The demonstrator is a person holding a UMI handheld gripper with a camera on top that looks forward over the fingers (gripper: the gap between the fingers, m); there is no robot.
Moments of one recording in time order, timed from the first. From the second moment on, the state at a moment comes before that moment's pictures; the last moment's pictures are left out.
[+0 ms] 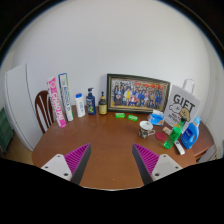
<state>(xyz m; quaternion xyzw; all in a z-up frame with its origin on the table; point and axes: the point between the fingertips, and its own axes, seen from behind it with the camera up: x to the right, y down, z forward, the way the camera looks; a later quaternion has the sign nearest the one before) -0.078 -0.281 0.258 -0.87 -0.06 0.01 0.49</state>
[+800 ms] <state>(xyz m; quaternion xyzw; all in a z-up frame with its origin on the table) 0.289 -0.112 0.128 -0.84 0.02 -0.05 0.54</state>
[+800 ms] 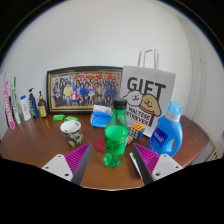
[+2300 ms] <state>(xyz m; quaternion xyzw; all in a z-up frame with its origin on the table) 0.276 0.088 0.198 -0.58 -0.46 -0.55 0.38</state>
